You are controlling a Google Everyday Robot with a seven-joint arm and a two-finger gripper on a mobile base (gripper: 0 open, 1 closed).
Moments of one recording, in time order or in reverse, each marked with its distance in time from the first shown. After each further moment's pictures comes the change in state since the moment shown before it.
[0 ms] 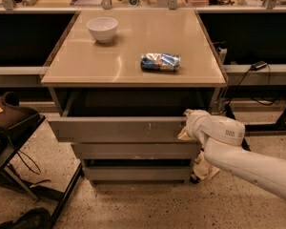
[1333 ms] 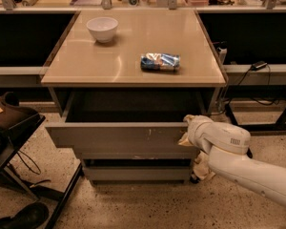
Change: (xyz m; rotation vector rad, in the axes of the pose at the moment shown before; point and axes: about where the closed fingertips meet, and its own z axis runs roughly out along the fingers) arm -0.002 0.015 -0.021 -0.017 -0.018 -0.004
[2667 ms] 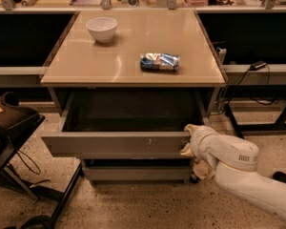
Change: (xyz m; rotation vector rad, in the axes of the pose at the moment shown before) arm 0.002 0.028 -0.030 -0.016 -0.026 -0.024
